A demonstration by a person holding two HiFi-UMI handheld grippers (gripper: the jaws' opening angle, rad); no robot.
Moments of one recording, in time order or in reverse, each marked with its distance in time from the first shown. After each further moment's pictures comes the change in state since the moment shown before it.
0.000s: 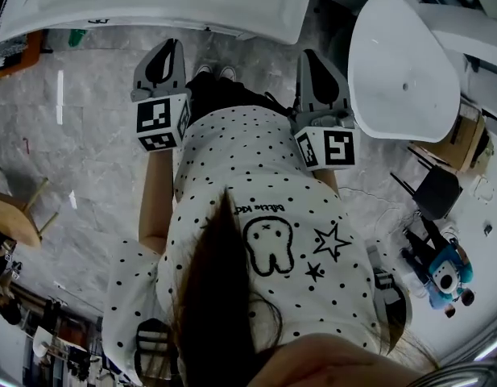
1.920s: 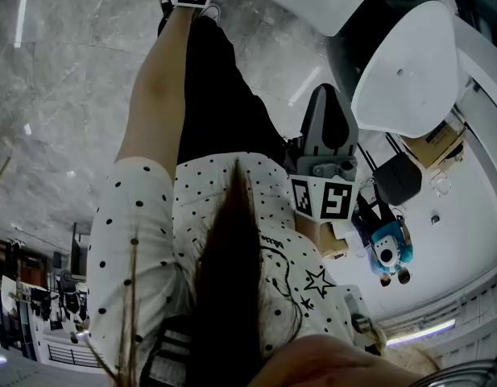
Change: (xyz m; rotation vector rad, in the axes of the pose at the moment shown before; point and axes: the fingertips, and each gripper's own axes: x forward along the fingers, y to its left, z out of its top) left arm 0.287 -0.007 -0.323 -0.066 0.463 -0.035; right arm -0.012 -0.018 -0.135 0.045 0.306 -0.009
